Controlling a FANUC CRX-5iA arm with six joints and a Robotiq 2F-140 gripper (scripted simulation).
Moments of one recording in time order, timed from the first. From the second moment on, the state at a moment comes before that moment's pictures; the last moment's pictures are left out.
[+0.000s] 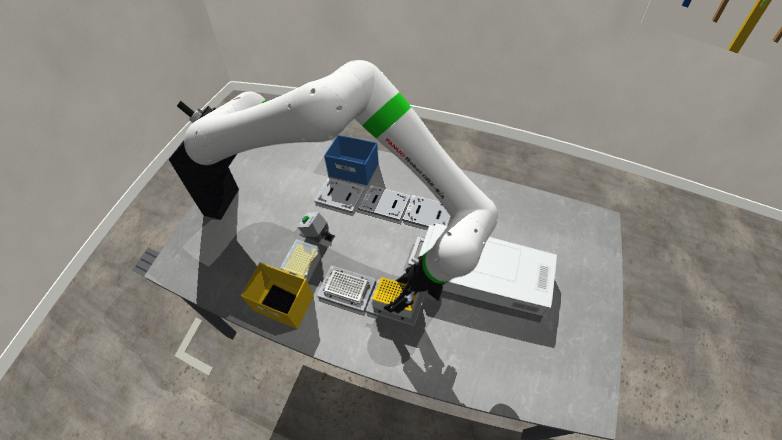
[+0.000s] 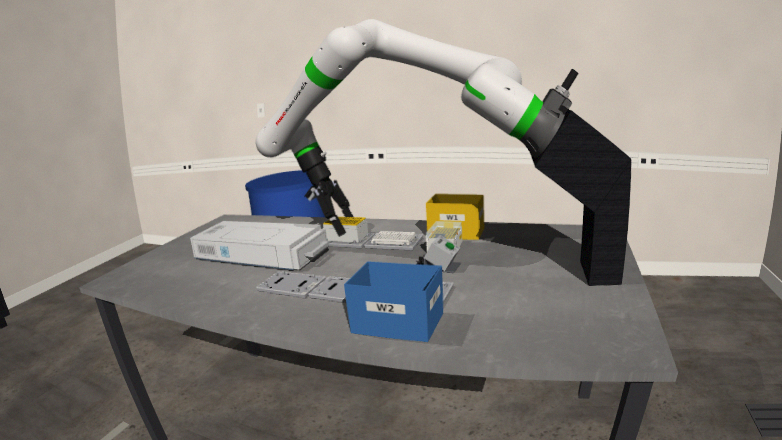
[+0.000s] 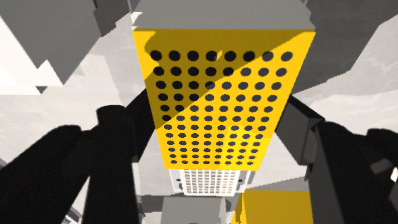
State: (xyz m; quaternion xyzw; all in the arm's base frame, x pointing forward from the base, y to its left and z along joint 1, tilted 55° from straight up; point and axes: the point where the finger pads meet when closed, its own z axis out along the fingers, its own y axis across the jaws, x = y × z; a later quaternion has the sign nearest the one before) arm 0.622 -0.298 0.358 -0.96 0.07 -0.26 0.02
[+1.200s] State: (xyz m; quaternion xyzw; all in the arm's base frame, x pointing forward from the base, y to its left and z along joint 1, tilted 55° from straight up) arm 0.616 -0.298 0.363 -0.96 0.07 -0.26 0.02
